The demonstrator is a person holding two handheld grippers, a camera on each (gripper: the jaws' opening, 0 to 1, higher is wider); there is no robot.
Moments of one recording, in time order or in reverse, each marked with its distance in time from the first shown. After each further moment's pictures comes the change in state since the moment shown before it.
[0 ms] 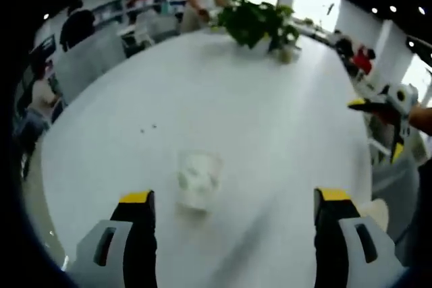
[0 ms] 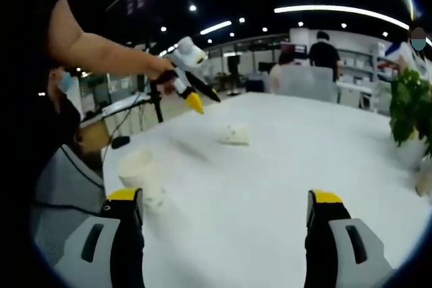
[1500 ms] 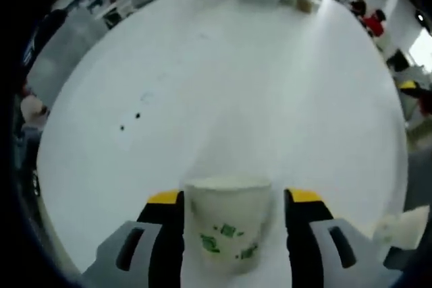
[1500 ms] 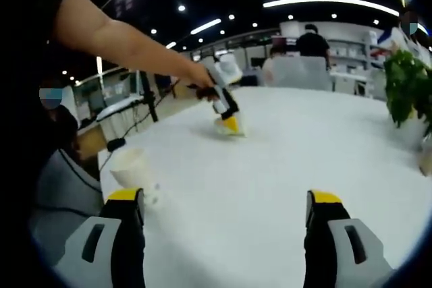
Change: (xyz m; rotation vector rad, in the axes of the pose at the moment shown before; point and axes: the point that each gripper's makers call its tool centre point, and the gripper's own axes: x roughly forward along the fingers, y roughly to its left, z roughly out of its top) left arm 0.106 0.039 -0.012 0.088 0.275 0.038; right arm 0.001 -0.004 -0.022 0.076 0.007 -0.024
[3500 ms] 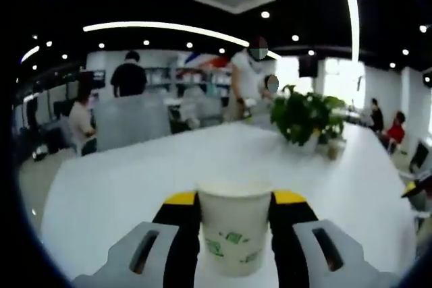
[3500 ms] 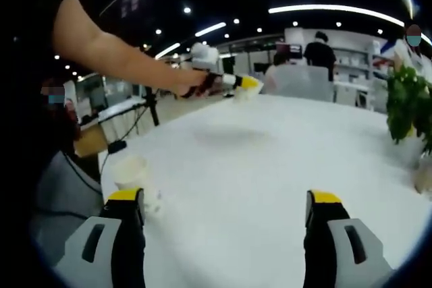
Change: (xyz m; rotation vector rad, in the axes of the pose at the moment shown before) left arm -0.146 0.039 0.105 -0.268 -0.945 0.225; right arm -0.007 0.004 0.025 -0.059 -0.014 0.006
